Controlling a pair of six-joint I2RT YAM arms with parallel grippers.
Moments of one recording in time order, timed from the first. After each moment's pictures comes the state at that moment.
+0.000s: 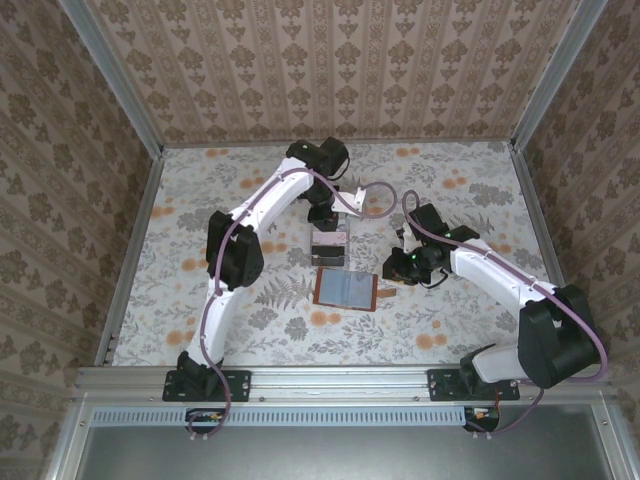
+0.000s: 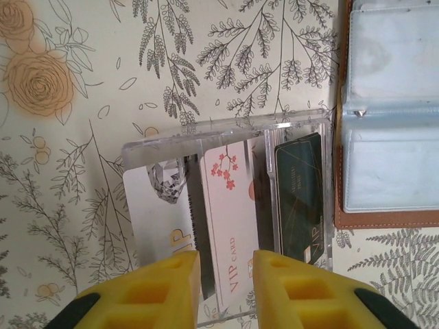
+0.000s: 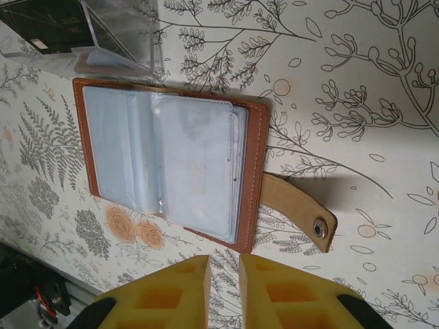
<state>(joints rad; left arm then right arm) -0.66 2.33 2.30 -1.41 0.24 1.09 0.36 1.37 0.88 -0.72 -0.40 0.56</state>
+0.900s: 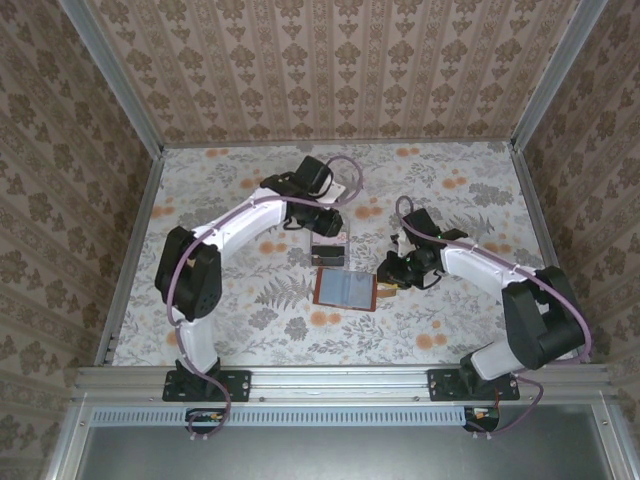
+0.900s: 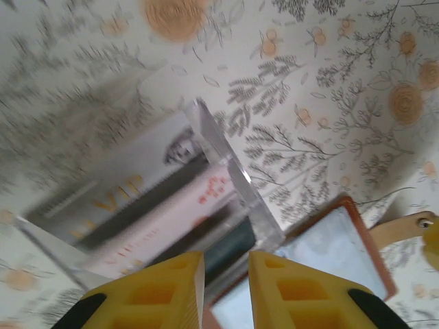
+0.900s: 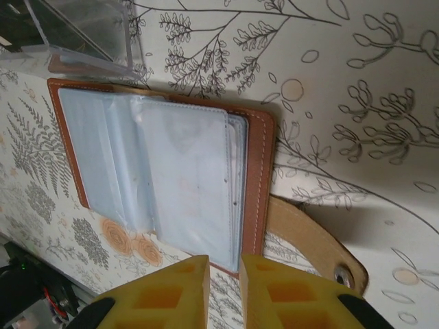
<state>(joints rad) -0.68 1.88 1.52 -0.73 0.28 -0.14 0.36 1.49 0.83 -0.58 -0.47 0.59</state>
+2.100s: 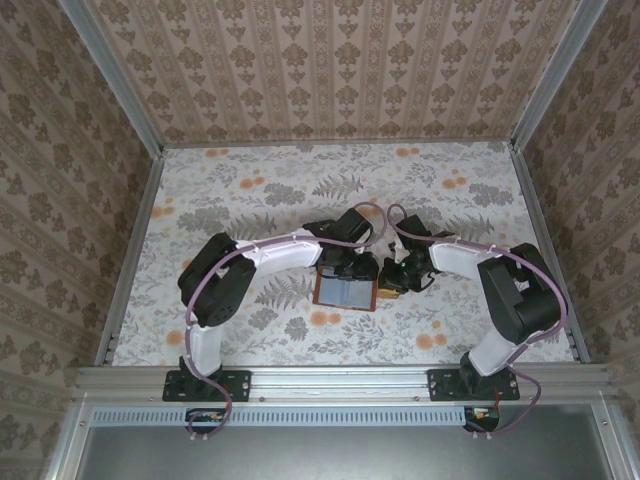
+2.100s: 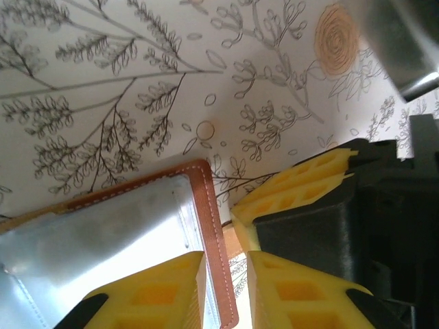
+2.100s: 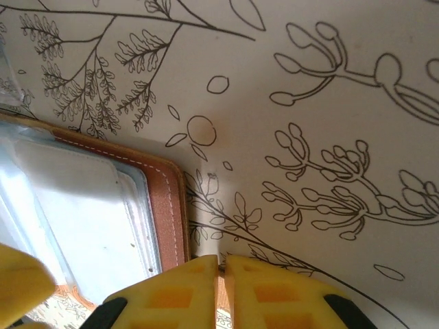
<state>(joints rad) -0.94 1.95 1.33 -0.45 0.38 -0.70 0.36 1.65 0.81 -0.51 -0.42 0.55</state>
